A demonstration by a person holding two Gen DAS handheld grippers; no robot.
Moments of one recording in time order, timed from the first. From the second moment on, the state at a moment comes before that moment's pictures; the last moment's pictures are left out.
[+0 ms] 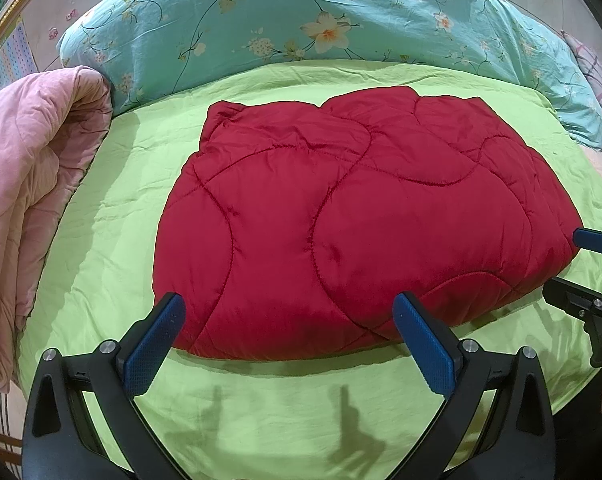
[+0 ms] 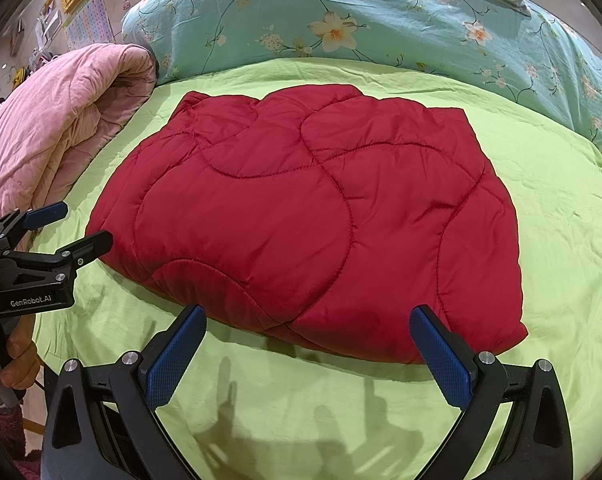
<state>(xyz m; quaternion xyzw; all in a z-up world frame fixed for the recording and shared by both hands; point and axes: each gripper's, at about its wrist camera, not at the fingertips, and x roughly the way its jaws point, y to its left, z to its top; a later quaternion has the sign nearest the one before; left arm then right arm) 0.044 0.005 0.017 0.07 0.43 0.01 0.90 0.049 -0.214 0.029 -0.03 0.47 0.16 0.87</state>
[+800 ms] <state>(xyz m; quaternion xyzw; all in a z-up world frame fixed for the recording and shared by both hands) 0.046 0.004 0.023 0.07 0.42 0.02 0.90 0.053 -0.214 0.033 -0.03 0.46 0.16 0.87</state>
